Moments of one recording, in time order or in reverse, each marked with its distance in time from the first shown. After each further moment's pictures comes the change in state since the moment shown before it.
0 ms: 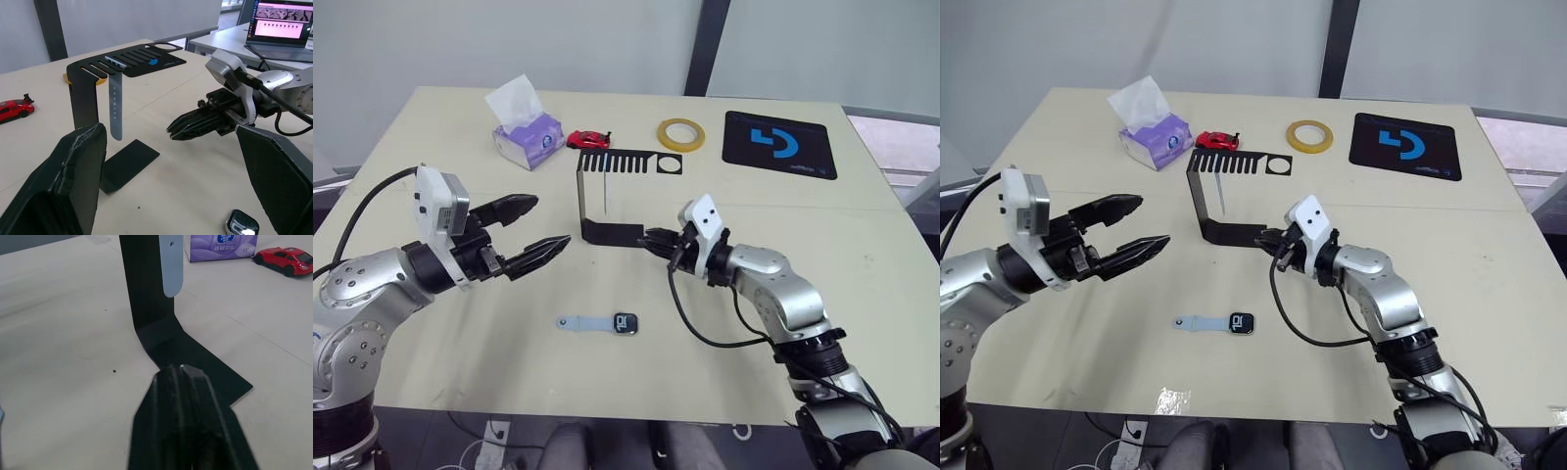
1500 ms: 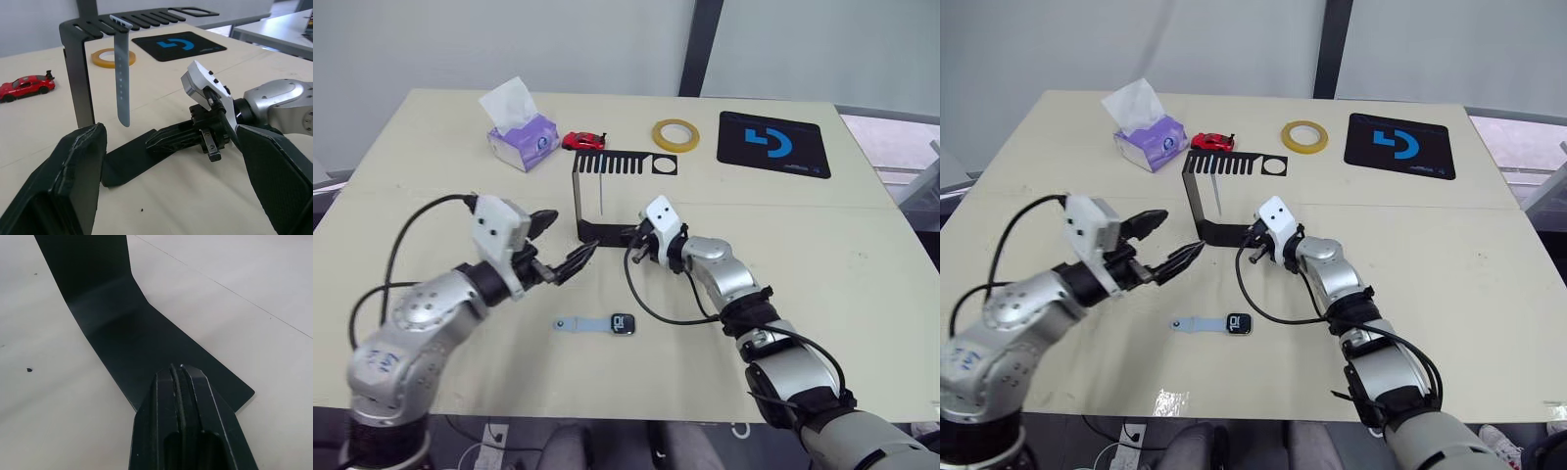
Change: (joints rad) left arm 0.040 -0.261 -0.261 -0.185 0.278 0.048 0.417; right arm -0.245 0.182 0.012 0.630 -0.221 -0.266 -0.042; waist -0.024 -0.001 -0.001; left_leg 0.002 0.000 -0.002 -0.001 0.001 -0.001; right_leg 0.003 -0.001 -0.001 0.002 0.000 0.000
